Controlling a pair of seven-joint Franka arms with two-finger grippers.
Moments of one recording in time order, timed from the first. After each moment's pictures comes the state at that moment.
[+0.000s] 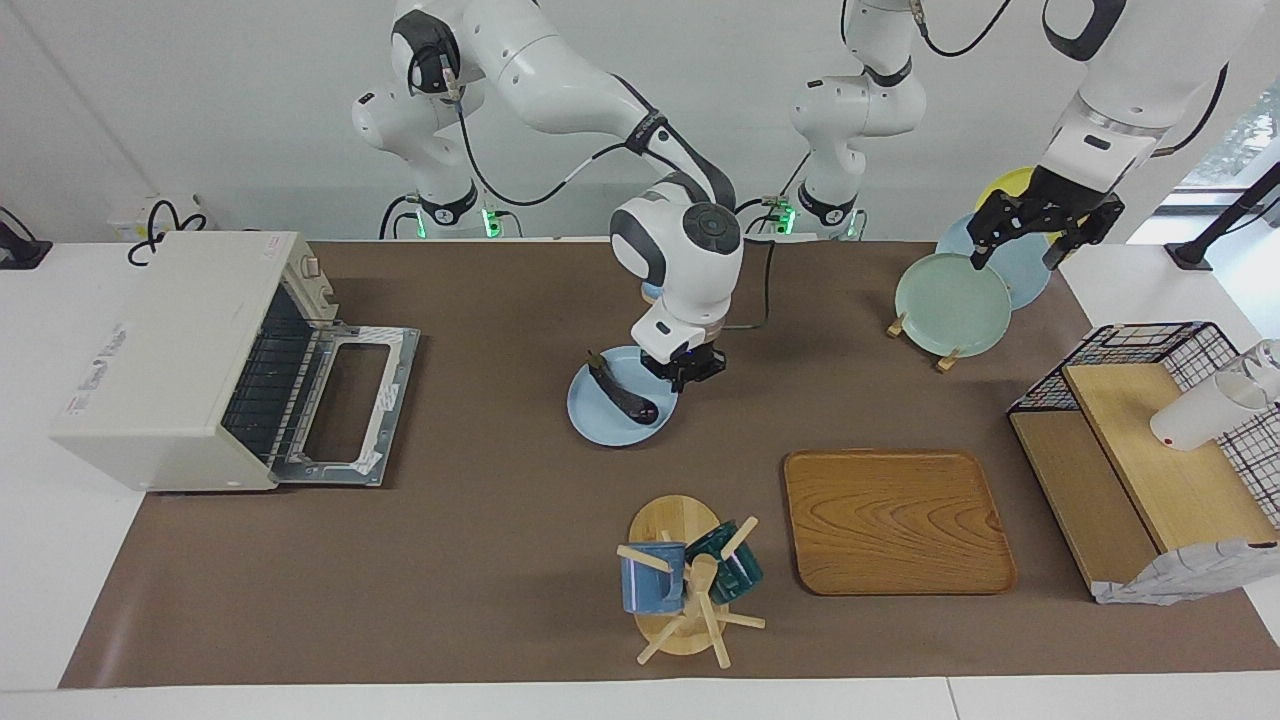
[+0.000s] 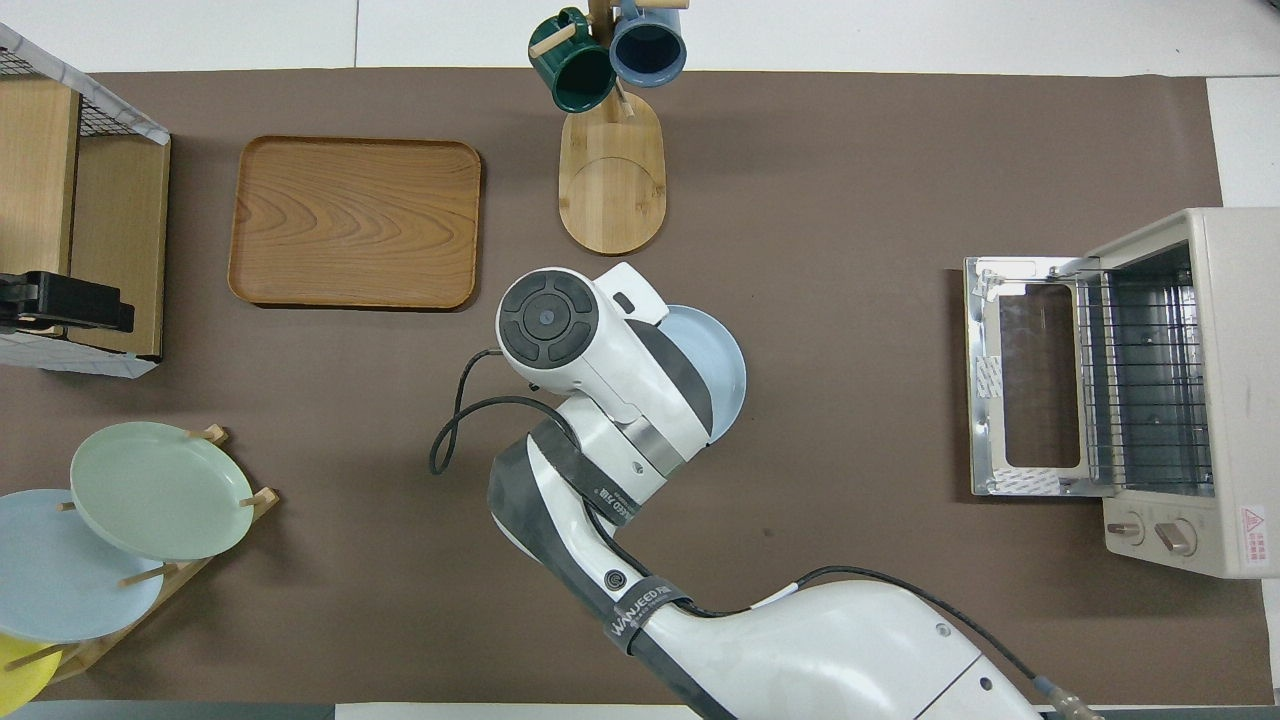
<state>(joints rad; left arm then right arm) -0.06 -0.07 0.01 -1.66 -0.02 1.62 0.03 0.71 0.56 -0.02 -1.47 -0.02 2.04 0.80</state>
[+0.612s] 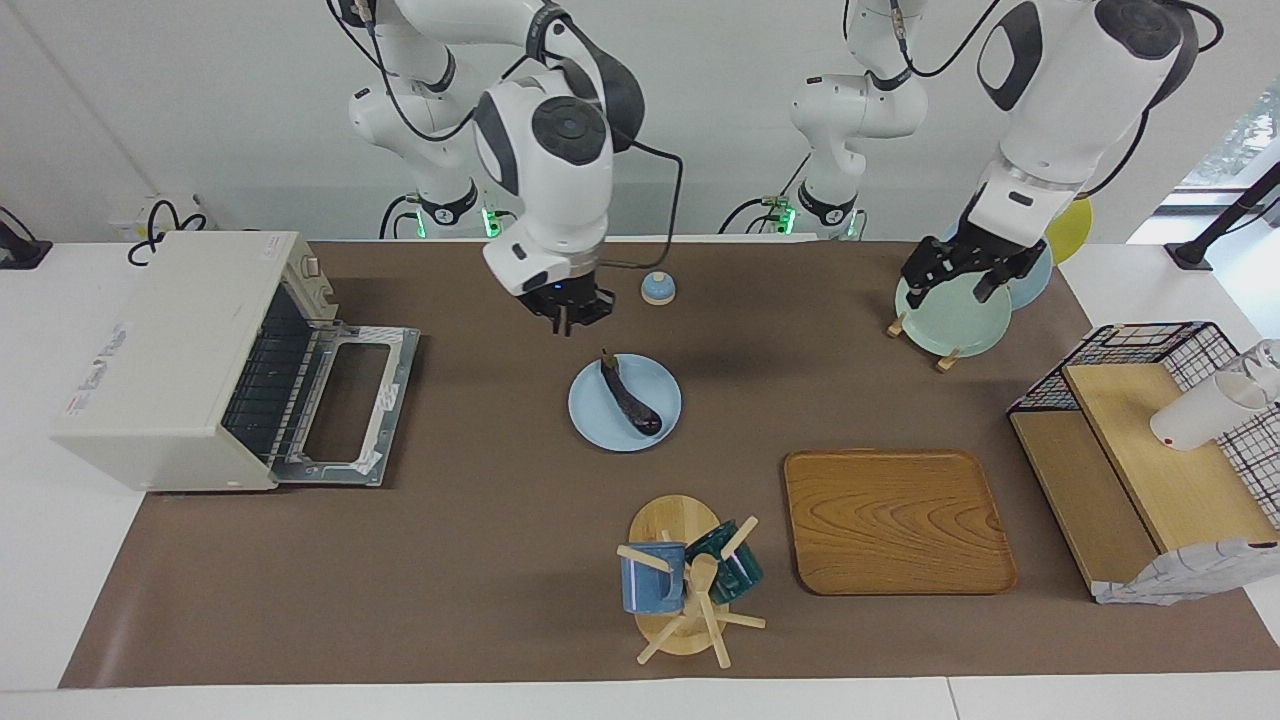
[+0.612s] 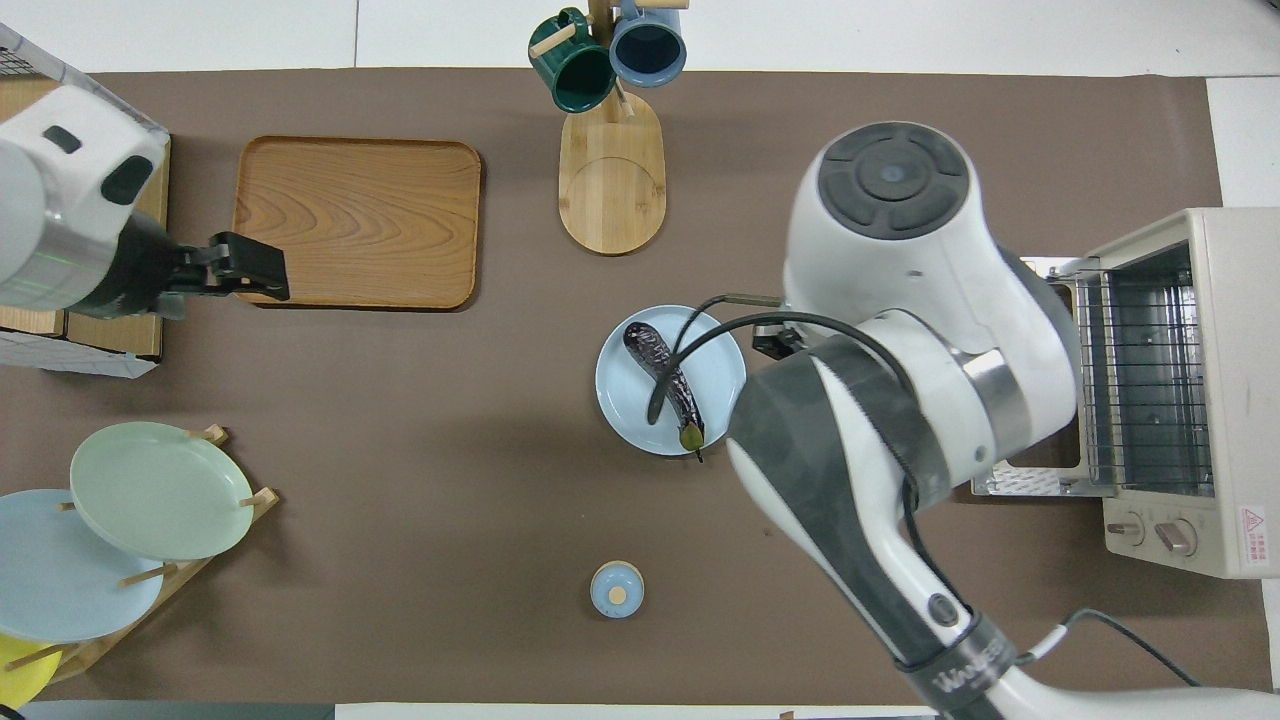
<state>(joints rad) -0.23 0.03 0.00 -1.67 -0.07 1.72 -0.31 0.43 0.17 -0.03 -1.69 -0.07 1.65 0.62</state>
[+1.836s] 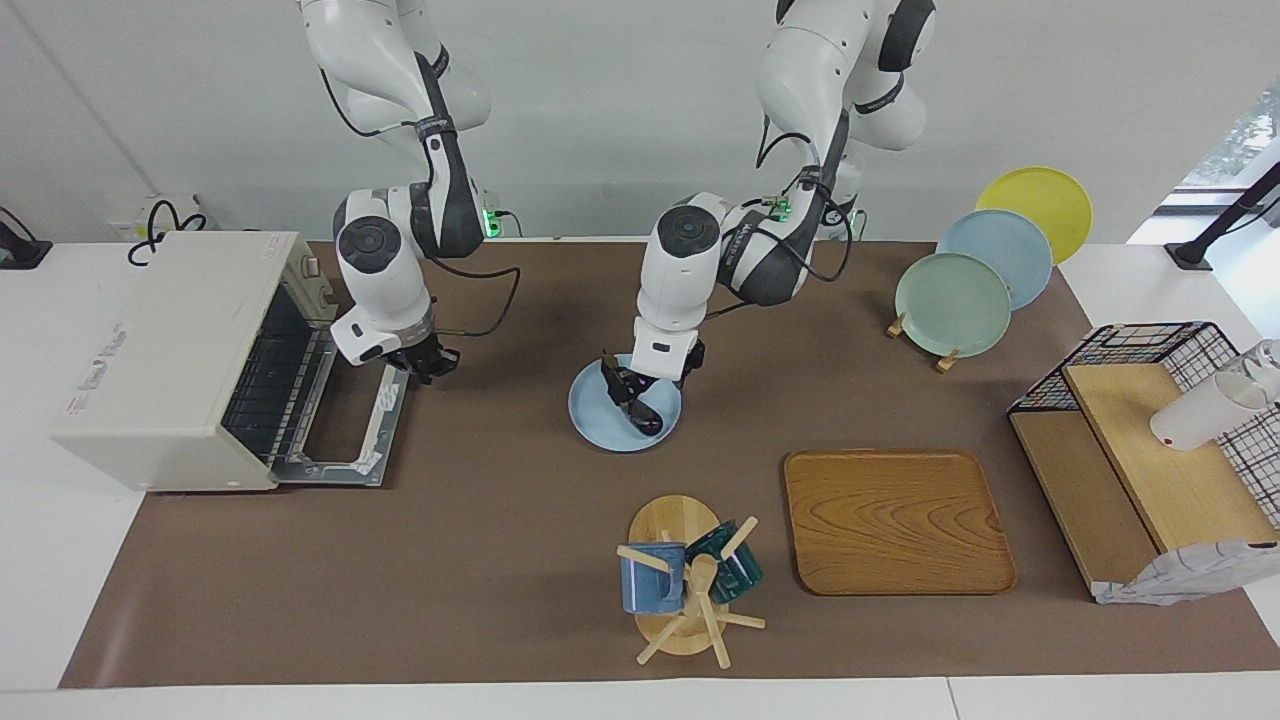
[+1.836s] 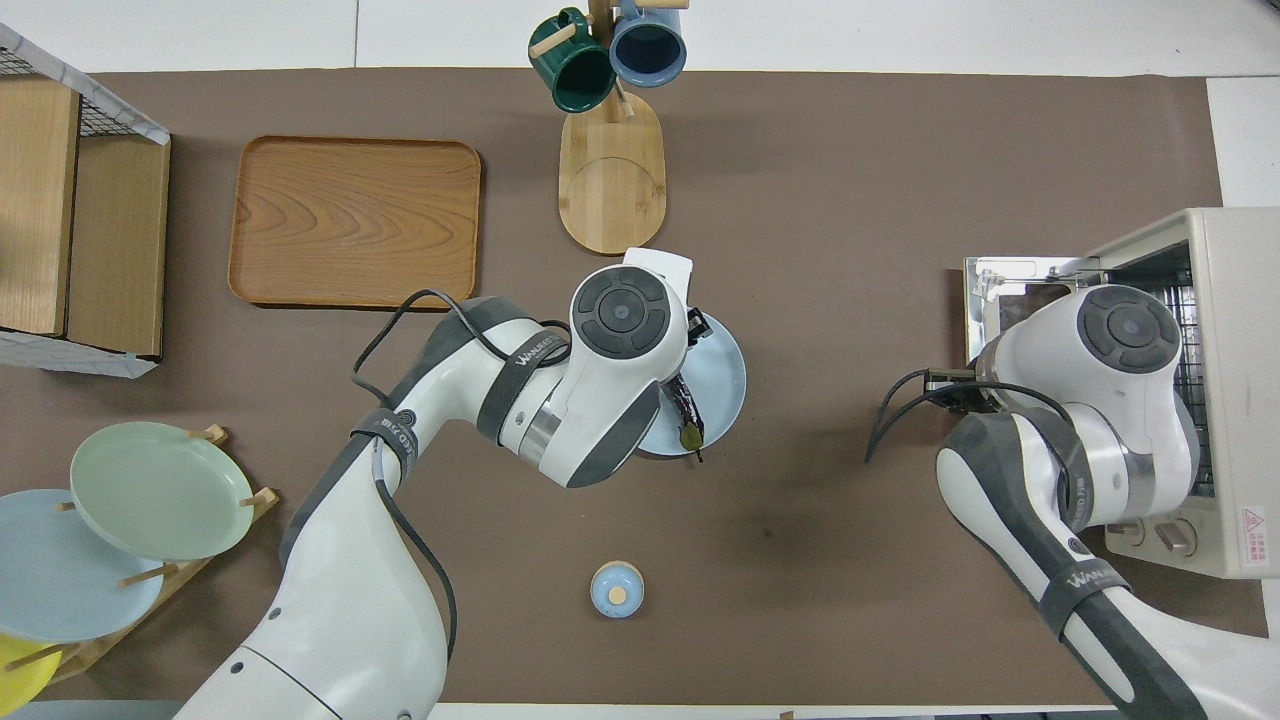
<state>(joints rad) -0.75 0.49 0.00 -1.68 -0.08 2.23 -1.16 0.09 0.07 -0.03 -2.30 -0.10 2.27 0.28</state>
